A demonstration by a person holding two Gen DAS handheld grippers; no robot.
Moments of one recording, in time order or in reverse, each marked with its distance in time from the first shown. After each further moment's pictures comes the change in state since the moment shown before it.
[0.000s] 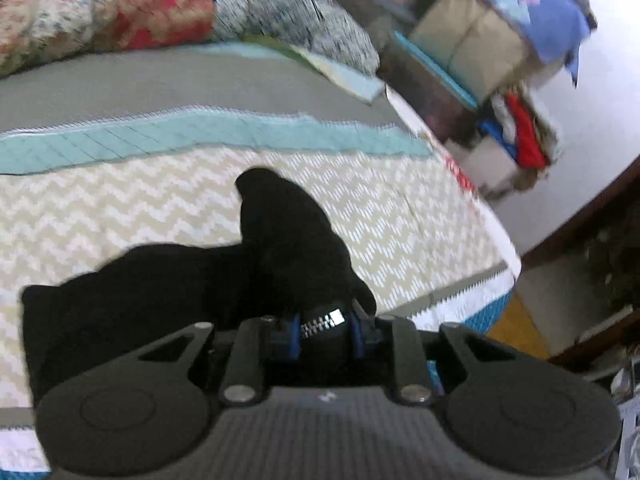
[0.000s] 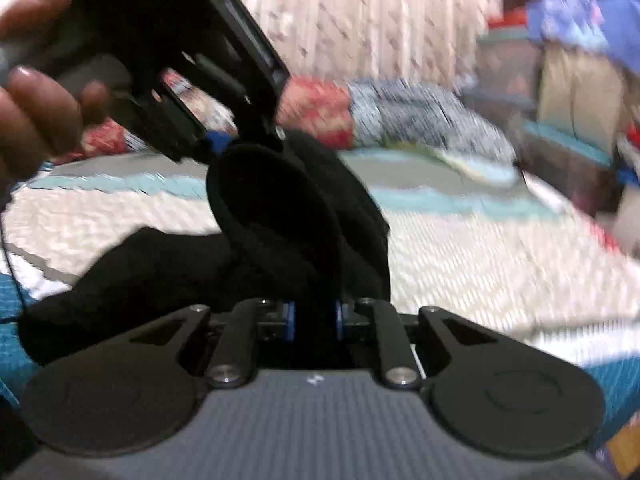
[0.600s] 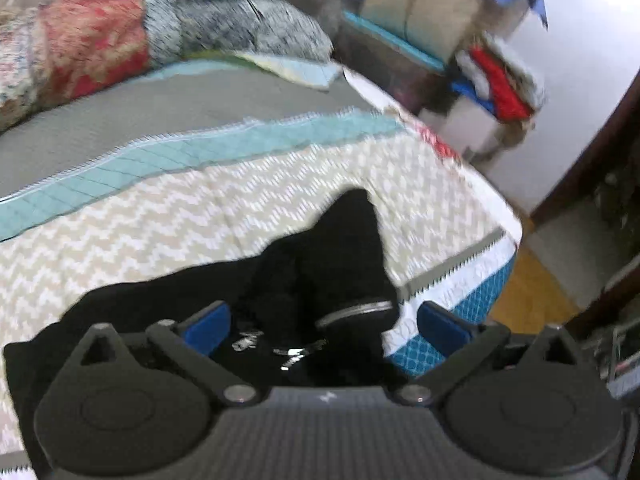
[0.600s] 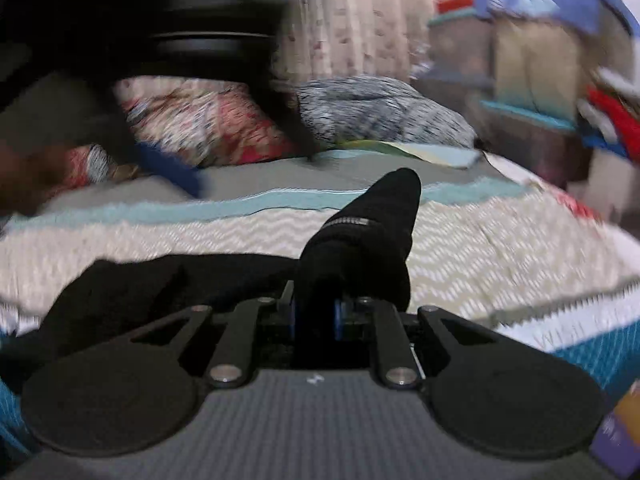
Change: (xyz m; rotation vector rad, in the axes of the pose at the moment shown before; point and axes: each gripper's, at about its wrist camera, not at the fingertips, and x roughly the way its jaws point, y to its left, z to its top) left arm 0.061 -0.086 0.005 0.209 0.068 0.059; right arm -0.001 -0.036 -0.005 0.124 0.013 -0.078
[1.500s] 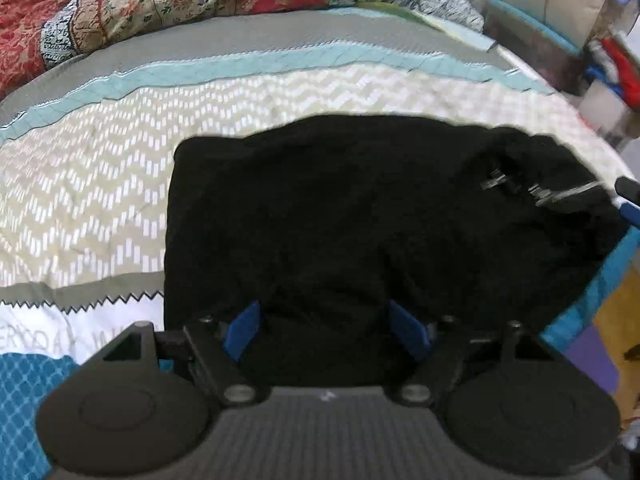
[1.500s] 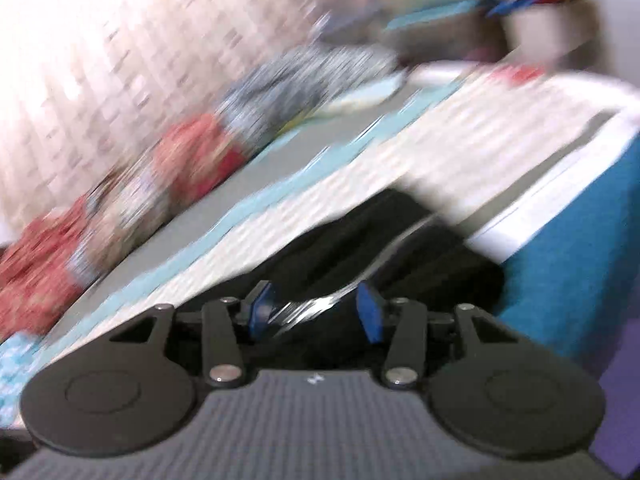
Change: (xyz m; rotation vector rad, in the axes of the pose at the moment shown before) left arm -0.036 0.127 -0.155 -0.182 -0.021 0.294; right arm -0.032 -0.089 -0.017 0.529 0.004 -0.078
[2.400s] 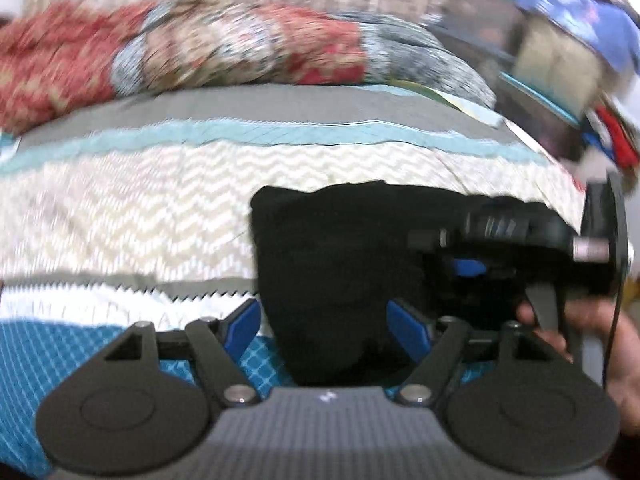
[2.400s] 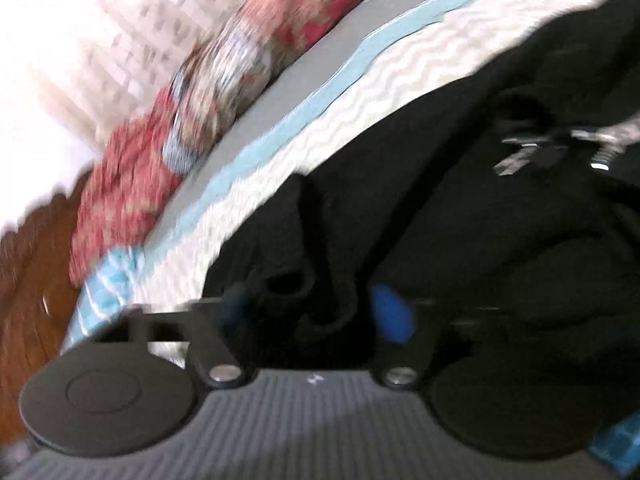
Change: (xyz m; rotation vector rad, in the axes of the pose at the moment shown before) left arm -0.098 0.044 -0.049 -0.094 -0.208 0.043; right arm 0.095 0.134 -0.067 0.025 0.509 0.378
